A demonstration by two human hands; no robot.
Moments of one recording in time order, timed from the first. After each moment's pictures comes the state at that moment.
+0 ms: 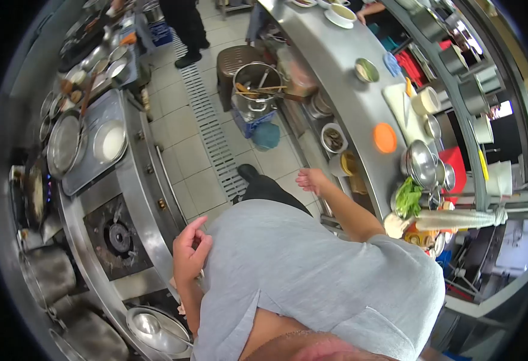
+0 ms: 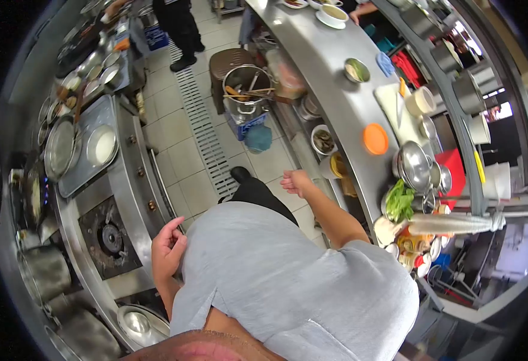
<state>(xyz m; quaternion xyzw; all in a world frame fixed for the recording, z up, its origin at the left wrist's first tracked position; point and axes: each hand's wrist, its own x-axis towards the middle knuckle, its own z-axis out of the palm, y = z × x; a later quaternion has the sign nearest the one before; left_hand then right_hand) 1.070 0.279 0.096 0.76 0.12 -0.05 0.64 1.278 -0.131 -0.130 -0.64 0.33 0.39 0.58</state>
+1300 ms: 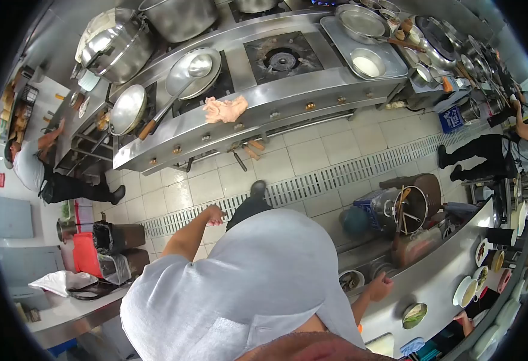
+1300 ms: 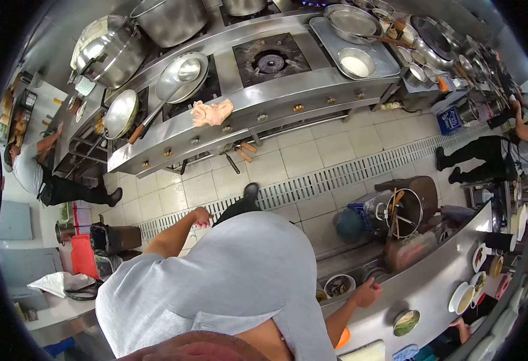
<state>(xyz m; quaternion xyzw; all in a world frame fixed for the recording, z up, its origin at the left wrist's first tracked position) 0.826 -0.074 -0.250 0.36 0.67 -0.22 0.61 1.515 -0.270 -0.111 -0.98 -0.13 -0.05 0.14</state>
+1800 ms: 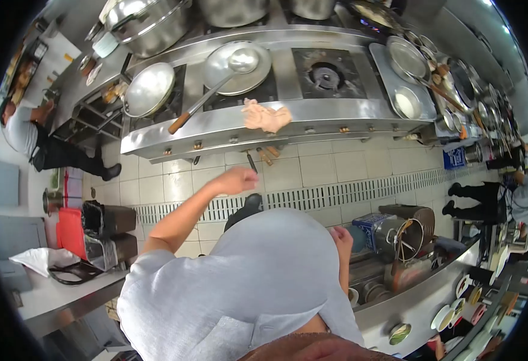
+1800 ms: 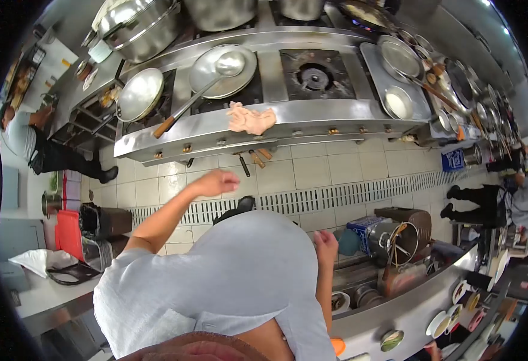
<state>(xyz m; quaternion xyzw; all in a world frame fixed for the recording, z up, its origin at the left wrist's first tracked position) 0.813 0.062 -0.016 0.69 0.54 0.12 0.46 1.271 -0.048 -0.118 -0.70 -0.40 0.49 0.34</state>
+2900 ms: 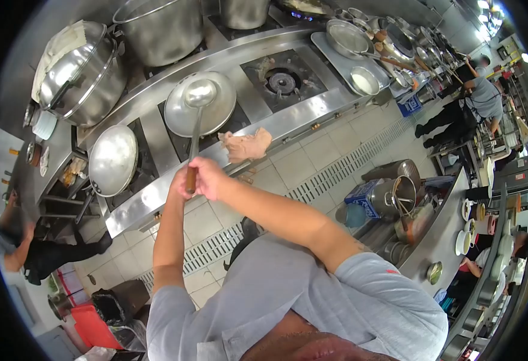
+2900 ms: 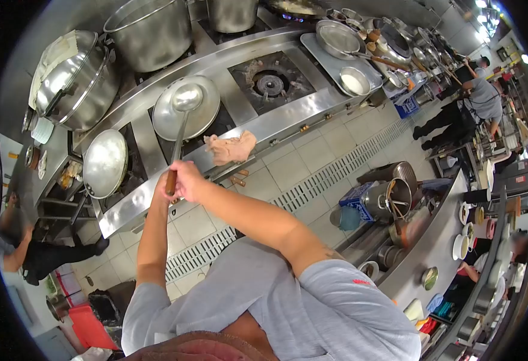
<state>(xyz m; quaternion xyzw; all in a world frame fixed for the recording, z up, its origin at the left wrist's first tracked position) 0.618 0.196 -0.079 0.12 0.42 0.43 0.79 0.772 0.194 0.034 -0.39 -0.09 0.87 0.29</state>
